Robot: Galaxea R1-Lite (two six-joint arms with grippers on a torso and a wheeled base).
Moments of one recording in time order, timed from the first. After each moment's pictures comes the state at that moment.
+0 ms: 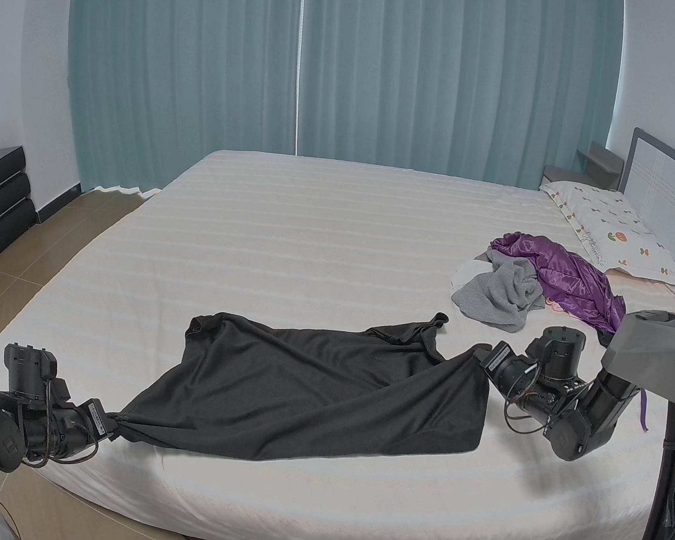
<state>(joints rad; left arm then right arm) 0.12 1.85 -0.15 -0.91 -0.19 -0.53 0.24 2.31 -0.72 -1.26 0.05 0.84</state>
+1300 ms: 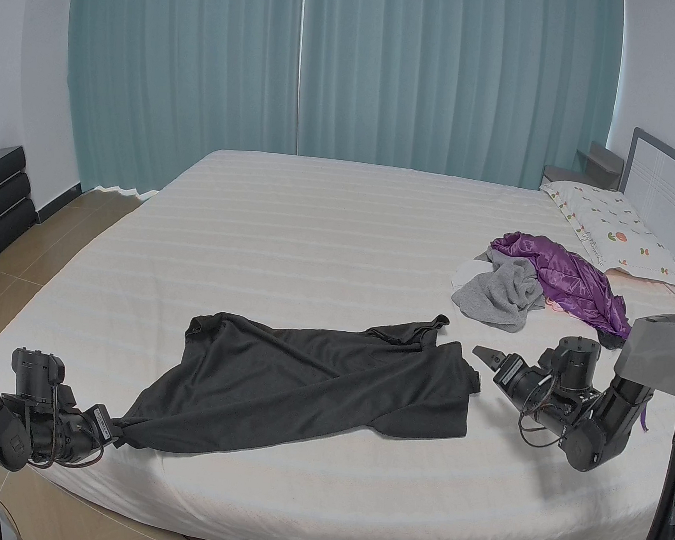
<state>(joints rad) 0.12 1.91 -0.16 -0.91 -0.20 -0.56 0.20 2.28 -0.62 -1.30 0.09 0.78</state>
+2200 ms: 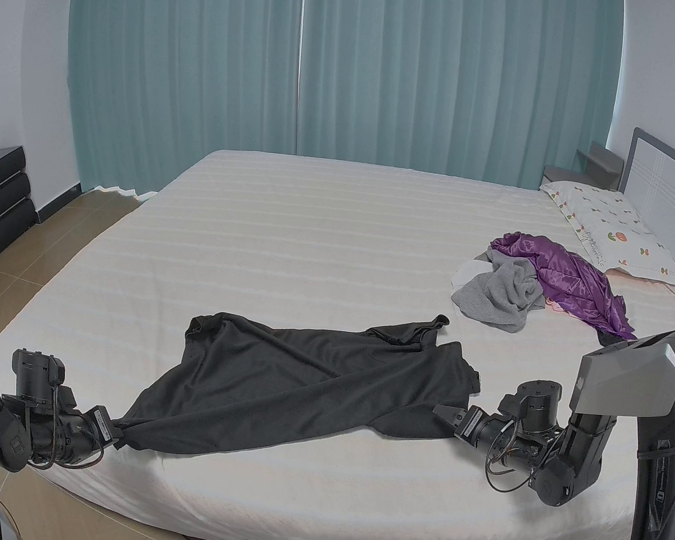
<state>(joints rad) 0.12 1.91 -0.16 -0.91 -0.21 -0.55 0.32 2.43 -0.53 -1.38 0.14 0.78</state>
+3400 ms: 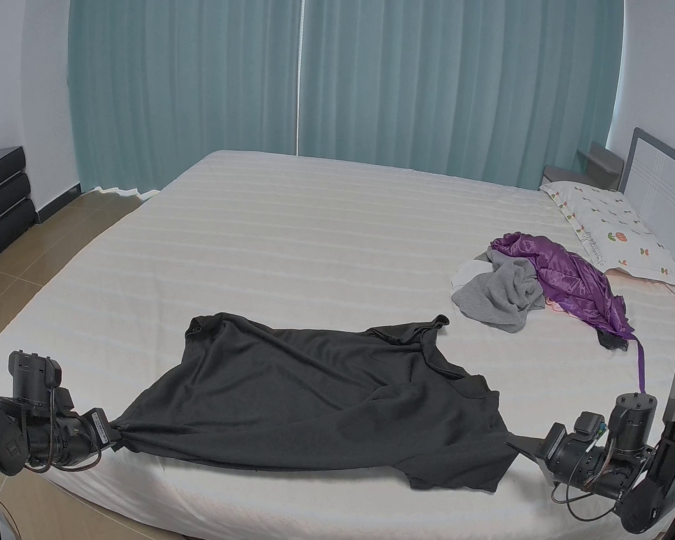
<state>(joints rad) 0.12 1.89 -0.14 -0.91 -0.20 -0.54 0.15 2.07 -0.03 -1.54 0.38 0.85</state>
